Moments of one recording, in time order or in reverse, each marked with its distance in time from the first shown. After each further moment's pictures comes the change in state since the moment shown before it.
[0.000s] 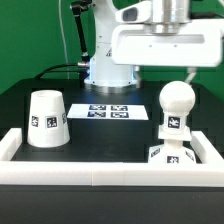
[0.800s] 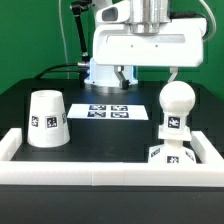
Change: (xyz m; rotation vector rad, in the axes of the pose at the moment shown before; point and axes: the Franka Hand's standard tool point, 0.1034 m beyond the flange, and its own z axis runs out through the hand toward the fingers) arm 0.000 0.023 0.002 -0.005 -0.007 -0.104
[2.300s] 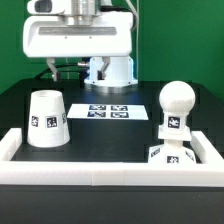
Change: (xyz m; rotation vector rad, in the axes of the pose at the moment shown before) arm -0.001 0.132 -0.016 0.006 -0.062 -0.302
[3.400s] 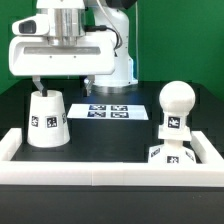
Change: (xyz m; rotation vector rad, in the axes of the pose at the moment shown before) arm -0.008 0.021 0.040 -0.030 -0.013 -0.008
